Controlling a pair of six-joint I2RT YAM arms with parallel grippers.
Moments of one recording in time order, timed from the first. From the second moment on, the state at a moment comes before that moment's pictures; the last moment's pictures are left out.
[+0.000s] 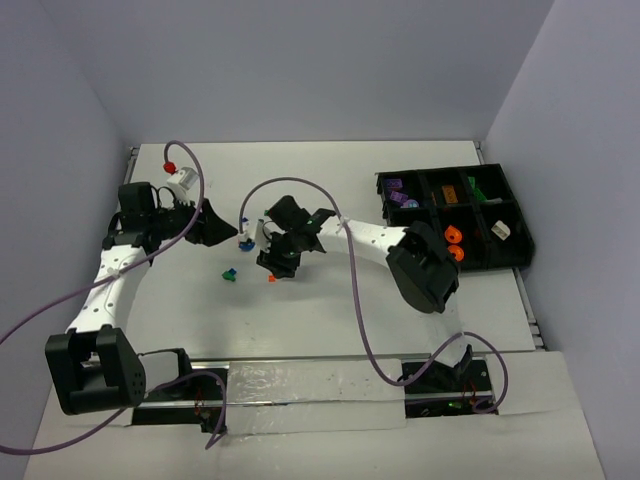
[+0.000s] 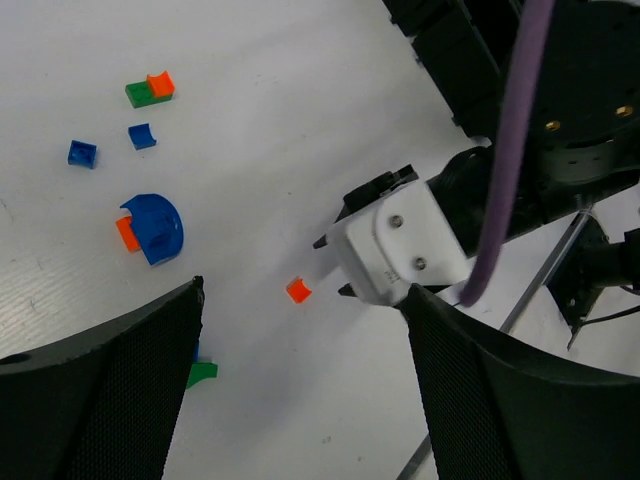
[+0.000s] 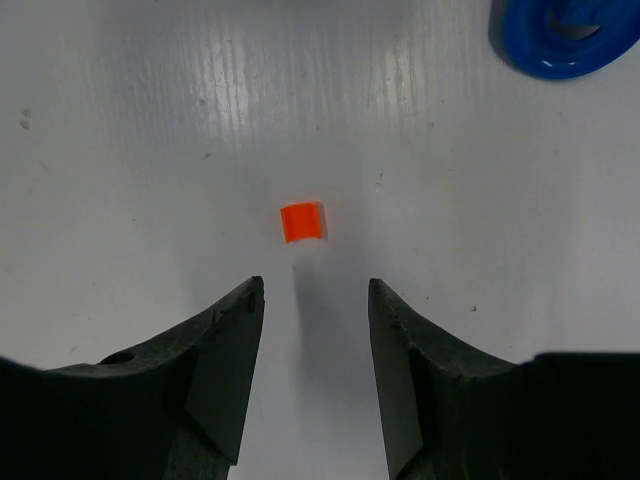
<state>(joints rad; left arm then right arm) 0.07 1.22 0.90 -0.35 0.89 0.00 0.87 2.02 1.51 -0.49 -0.37 -0.48</state>
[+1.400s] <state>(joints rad) 0.09 1.21 0.91 -0.34 0.86 -0.02 0.95 2.14 1.53 -0.39 -0.32 -0.59</state>
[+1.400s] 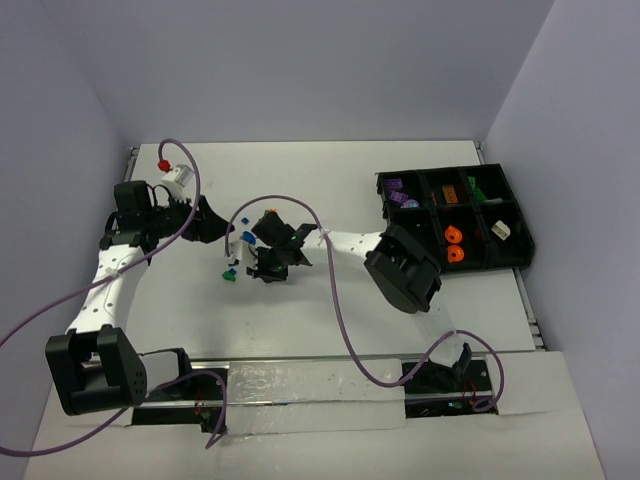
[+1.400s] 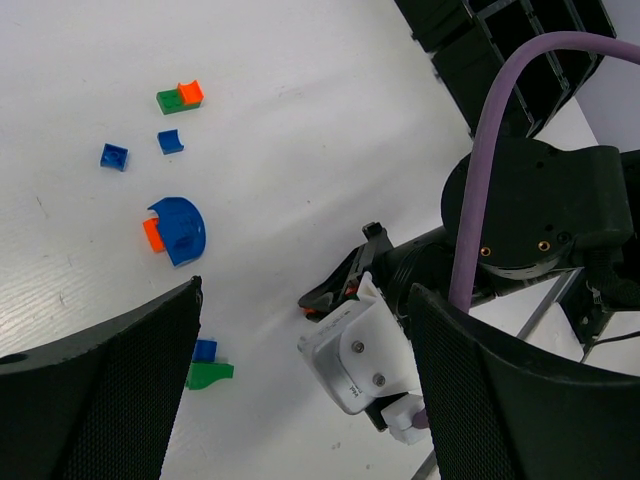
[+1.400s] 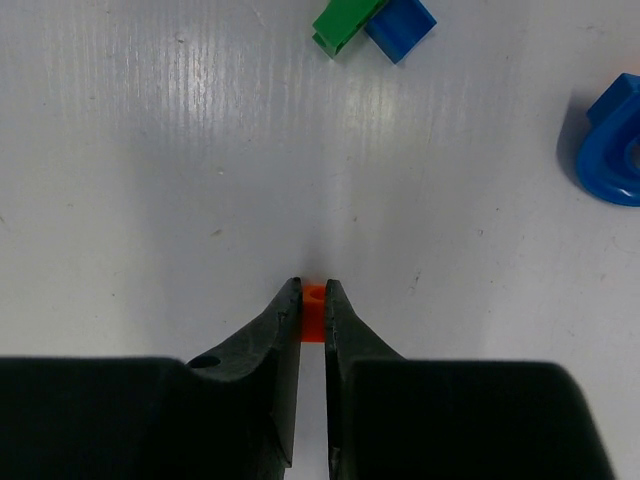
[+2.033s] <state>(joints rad) 0.09 1.22 0.95 -0.26 0.81 -0.05 0.87 1.95 1.39 -0.38 -0.28 -0.53</state>
